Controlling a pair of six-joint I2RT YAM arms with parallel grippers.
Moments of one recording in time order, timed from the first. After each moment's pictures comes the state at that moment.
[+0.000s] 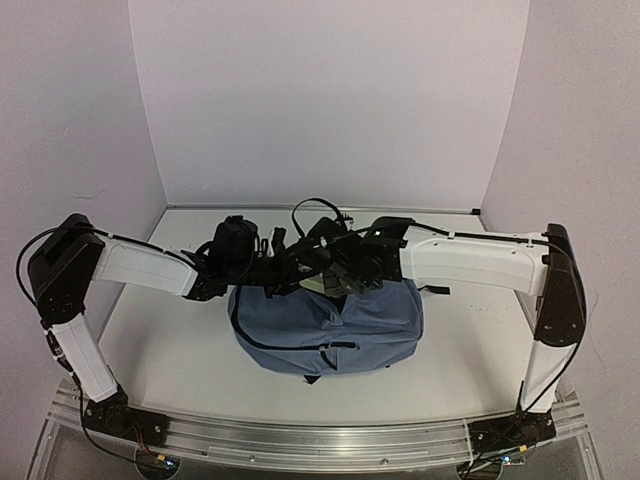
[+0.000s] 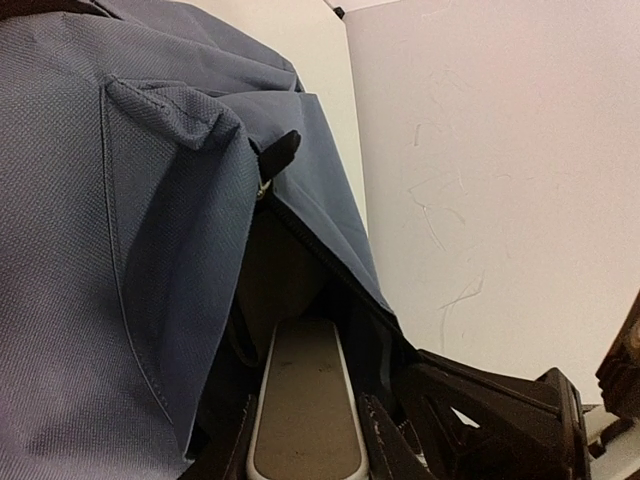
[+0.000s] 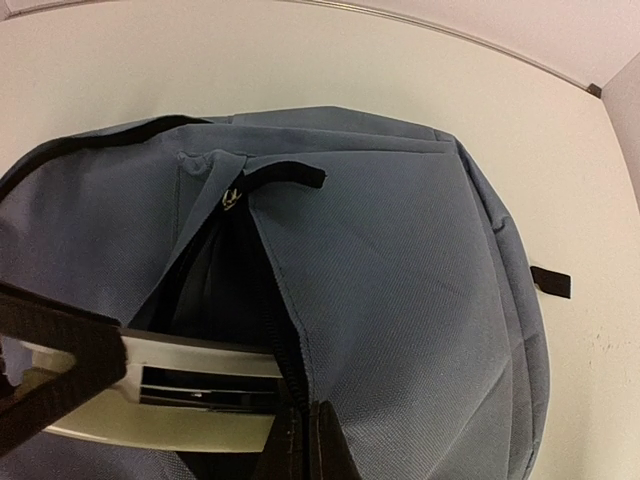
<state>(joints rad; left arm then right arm) -0.77 1.73 0.95 0.41 0.45 -1.15 1.09 1.92 1.66 -0.86 0.67 0.78</state>
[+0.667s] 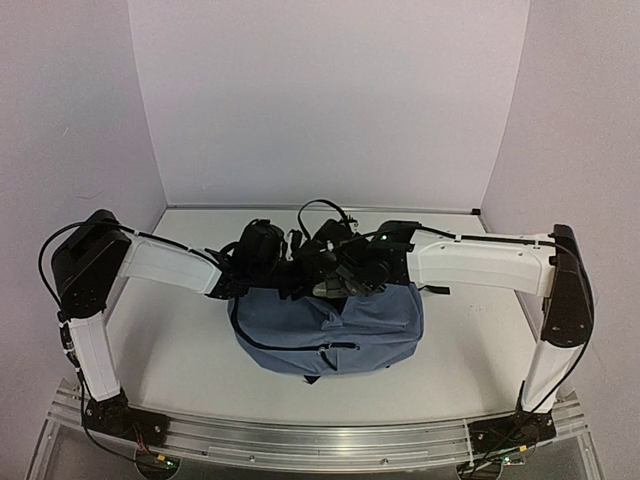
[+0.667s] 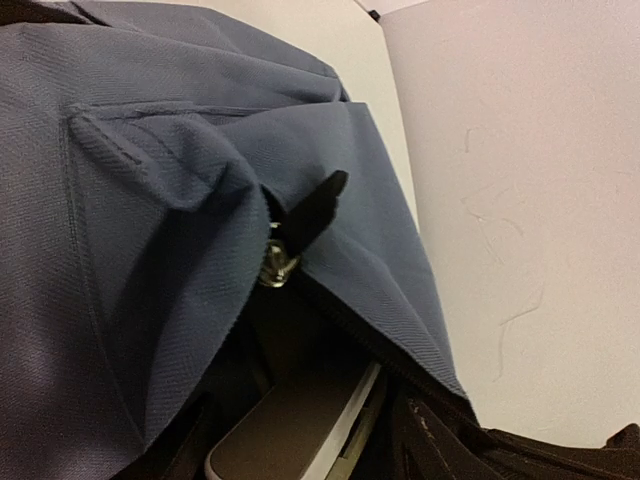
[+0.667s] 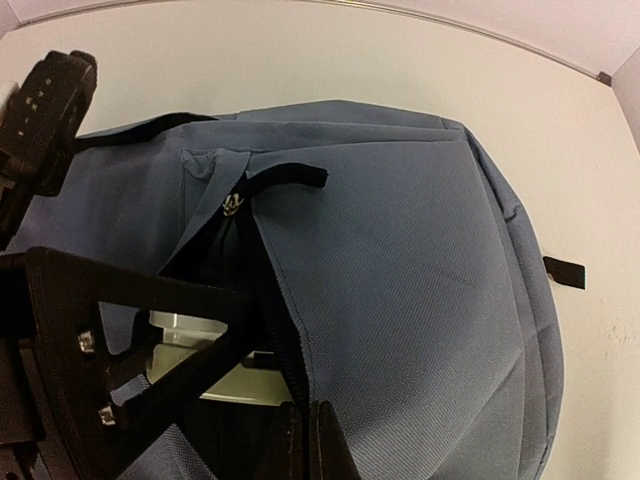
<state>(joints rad) -0.83 1.87 1.09 0.32 0.31 -1.05 1.09 1.88 1.59 -0.81 0.65 0.80</state>
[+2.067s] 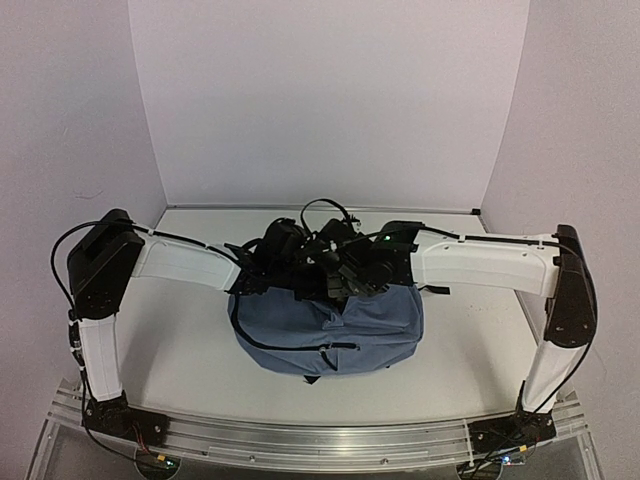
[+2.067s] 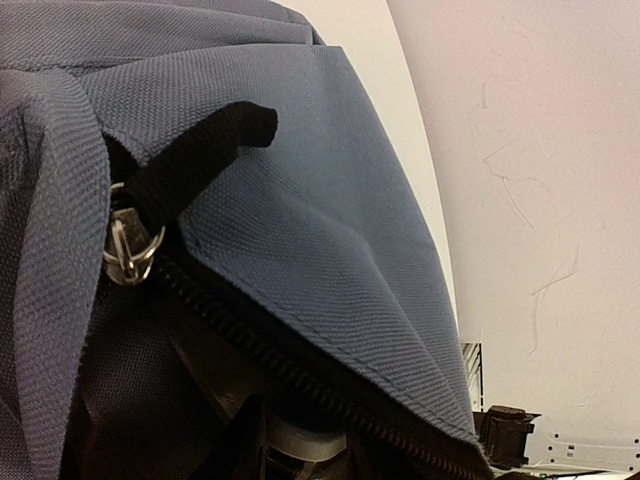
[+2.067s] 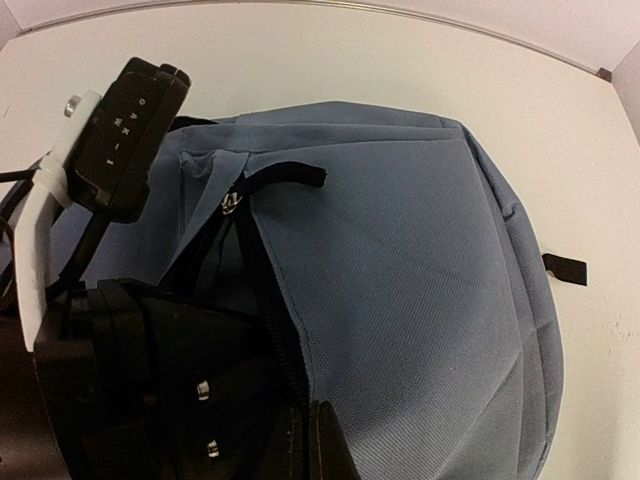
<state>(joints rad) -0.91 1.95 1.25 0.16 0.28 -0.96 1.09 1.86 1.57 -0.79 0.65 0.81</state>
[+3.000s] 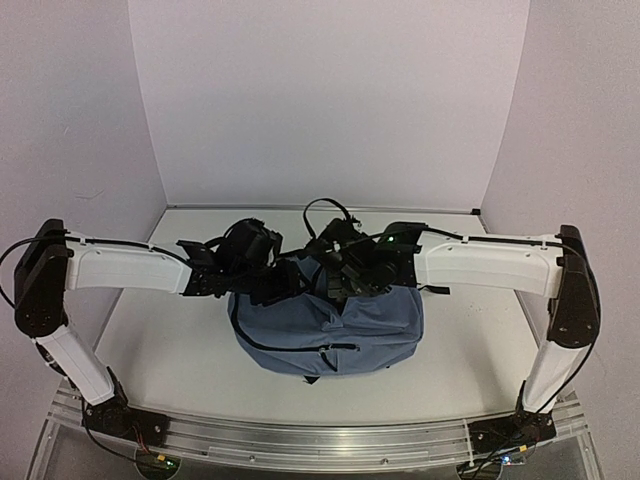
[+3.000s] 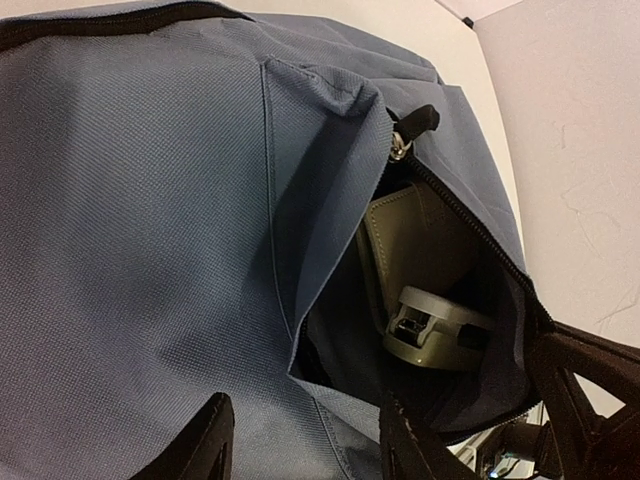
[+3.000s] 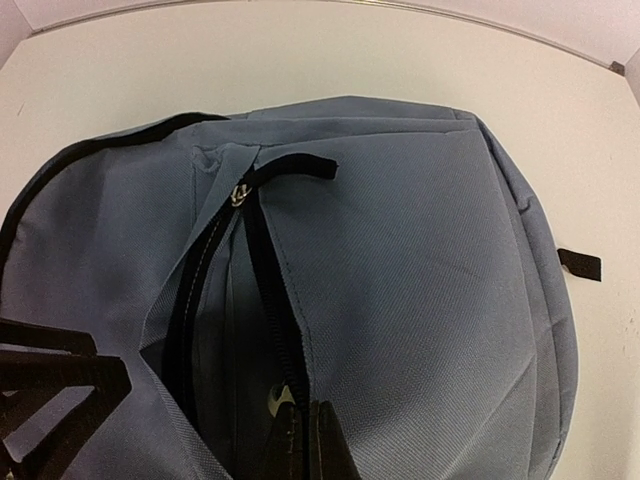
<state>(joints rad) -0.91 1.63 1.06 -0.13 0.03 -0.94 1.09 1.84 1.55 -0.76 0.62 0.81</state>
